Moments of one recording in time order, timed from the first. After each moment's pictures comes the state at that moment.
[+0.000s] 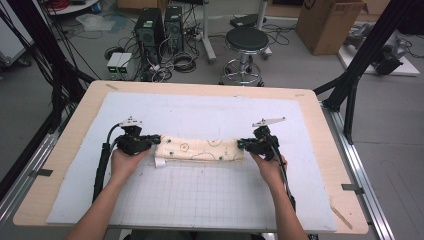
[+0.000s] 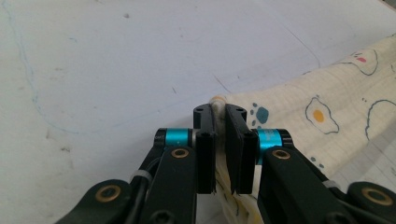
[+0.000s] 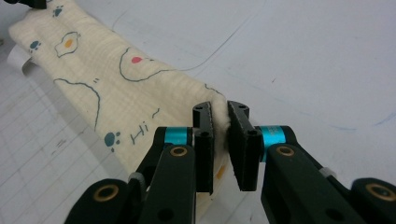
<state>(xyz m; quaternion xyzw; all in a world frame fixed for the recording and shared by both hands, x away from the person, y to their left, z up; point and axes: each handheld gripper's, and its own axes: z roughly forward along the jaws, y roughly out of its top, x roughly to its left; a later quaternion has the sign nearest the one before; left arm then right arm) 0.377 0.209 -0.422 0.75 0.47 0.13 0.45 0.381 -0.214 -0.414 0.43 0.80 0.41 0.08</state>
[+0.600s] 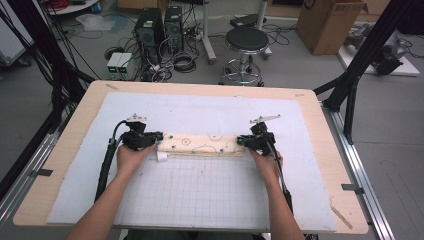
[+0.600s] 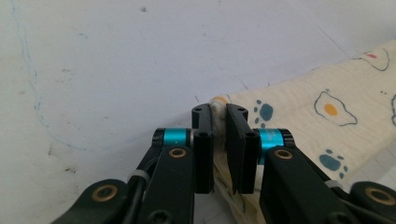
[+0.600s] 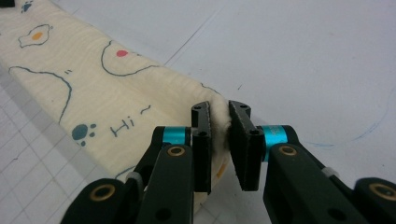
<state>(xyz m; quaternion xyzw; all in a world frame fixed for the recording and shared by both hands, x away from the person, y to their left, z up) 0.397 0.203 -0.436 0.75 0.49 0.13 0.43 0.406 -0.212 -0.433 0.45 0.80 0.39 0.09</state>
